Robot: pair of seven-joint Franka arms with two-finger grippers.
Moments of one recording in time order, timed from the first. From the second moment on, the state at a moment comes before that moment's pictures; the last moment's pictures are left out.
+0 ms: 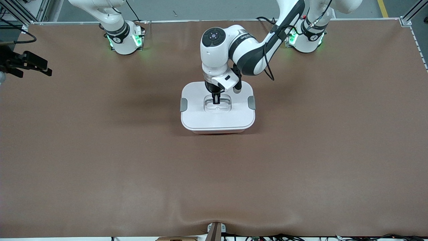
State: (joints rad) left arm -0.75 0.45 -0.17 -1.64 0.18 2.16 -2.59; right arm -0.01 -0.07 -0.06 -1.59 0.03 1.40 -0.09
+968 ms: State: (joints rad) left arm -0.49 0.28 -0.14 -1.53 0.13 1.87 -1.98; right arm -0.01 -0.07 -0.06 -1.59 0.04 1.40 -0.09
